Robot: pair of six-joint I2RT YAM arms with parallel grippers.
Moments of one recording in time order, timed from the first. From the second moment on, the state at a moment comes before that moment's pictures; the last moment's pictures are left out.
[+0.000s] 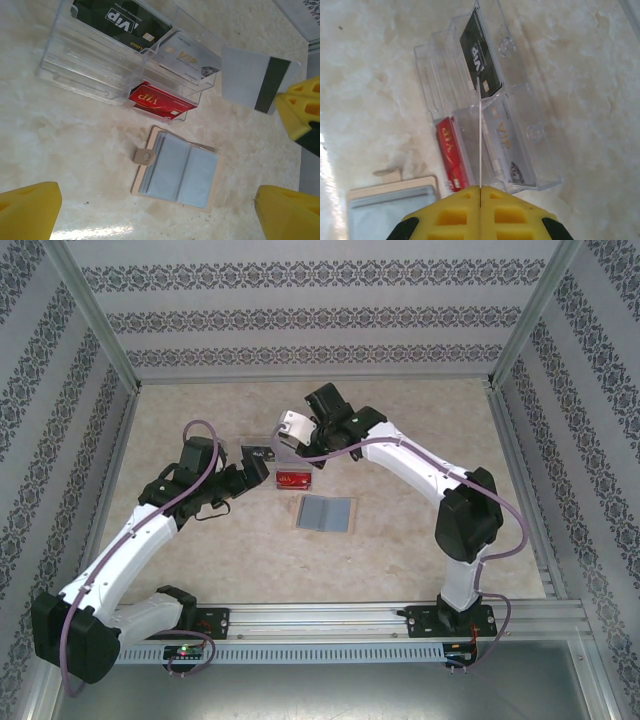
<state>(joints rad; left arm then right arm) -0.33 1.07 0.90 -0.63 0.17 -0.82 0.67 1.88 1.68 -0.72 -0.19 -0.55</state>
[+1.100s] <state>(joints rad) -0.30 1.03 0.88 -0.67 0.14 -0.81 0.71 2.07 1.79 -0.74 -0.01 -0.74</state>
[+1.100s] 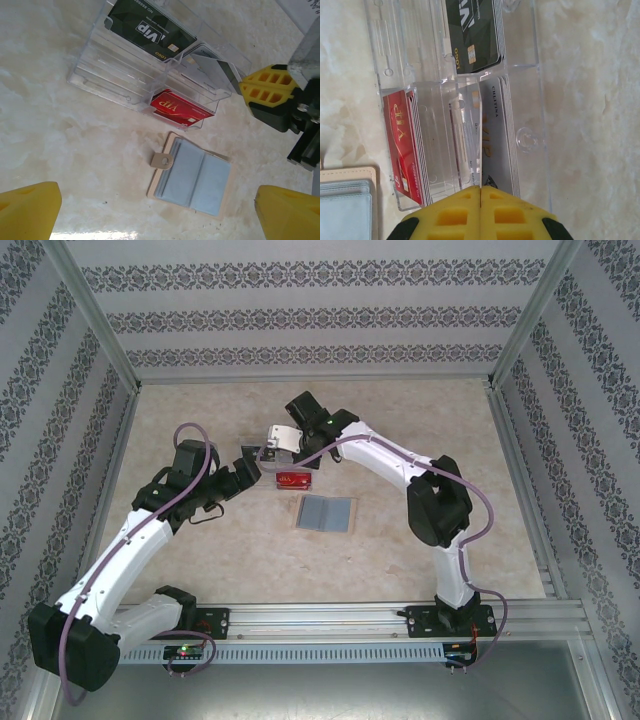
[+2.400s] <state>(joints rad) -0.28 1.03 0.85 -0.67 0.20 -0.79 0.71 1.91 1.61 -0.53 0.15 -0.35</state>
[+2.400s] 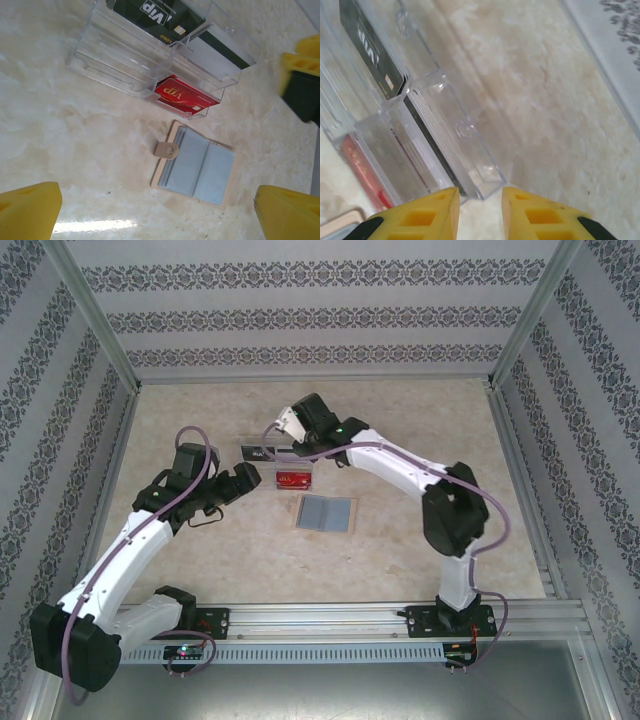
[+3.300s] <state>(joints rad) -0.47 1.12 0.75 -0.45 0.24 -0.69 0.66 1.42 0.90 -0.44 0.07 0.51</state>
